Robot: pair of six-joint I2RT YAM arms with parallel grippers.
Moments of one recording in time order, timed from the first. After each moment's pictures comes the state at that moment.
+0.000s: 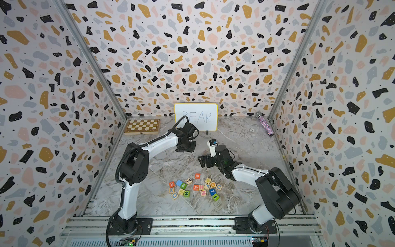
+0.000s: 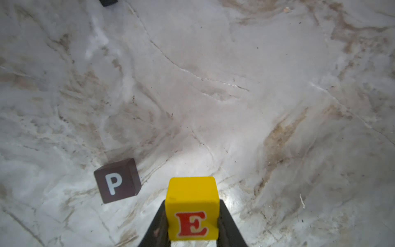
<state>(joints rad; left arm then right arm) -0.59 2.15 1.73 -0.77 -0.03 -0.34 0.60 1.51 0.68 0.30 -0.17 0.29</state>
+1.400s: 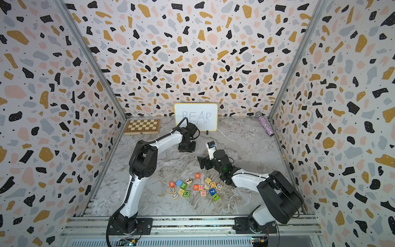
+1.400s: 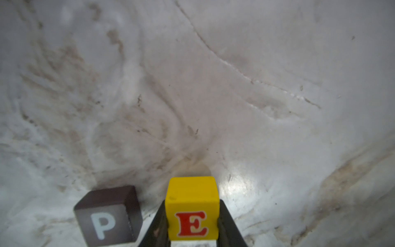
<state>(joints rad) -0.57 2.32 1.90 -0.91 -0.04 -0.41 0.68 1.47 0.59 0.45 0.02 0.20</state>
